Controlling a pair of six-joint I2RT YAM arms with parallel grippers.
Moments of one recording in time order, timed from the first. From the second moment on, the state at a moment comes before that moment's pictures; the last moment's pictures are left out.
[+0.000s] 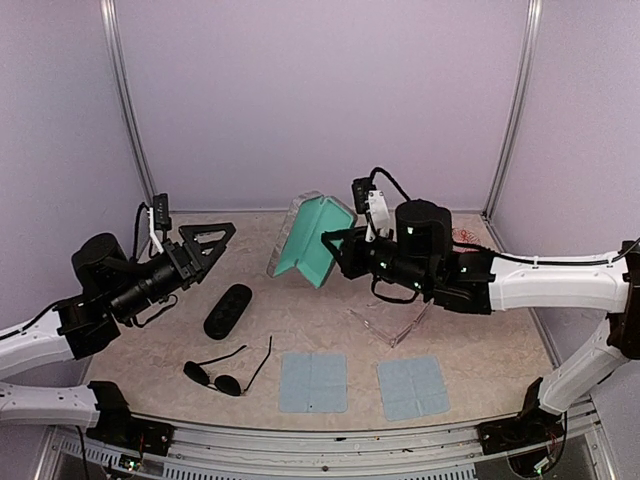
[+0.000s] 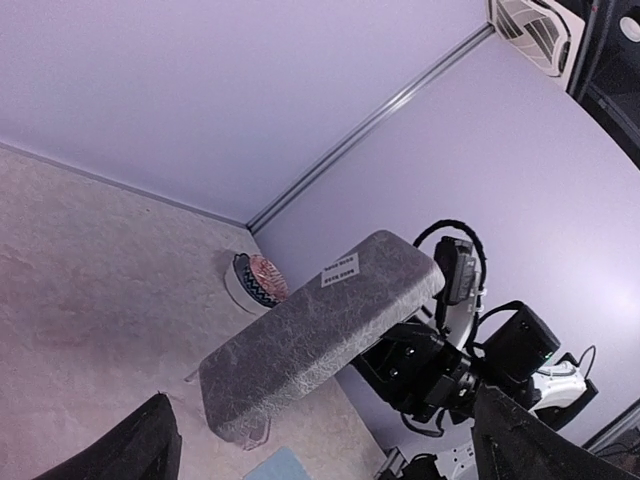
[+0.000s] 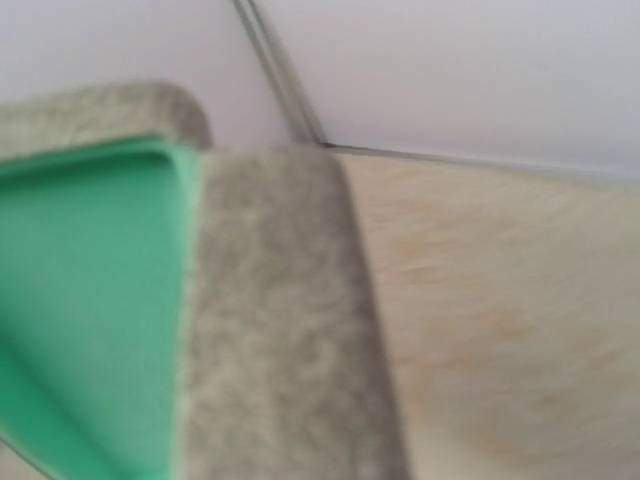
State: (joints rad) left arm -0.81 0.80 0.56 0.34 0.02 -0.85; right arm 1.03 1.46 1.02 0.30 0.21 0.42
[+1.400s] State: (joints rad) left arm -0.61 0.68 0.86 -0.40 -0.14 -0.41; right arm 1.00 2.34 2.19 -0.96 0.59 -0.89
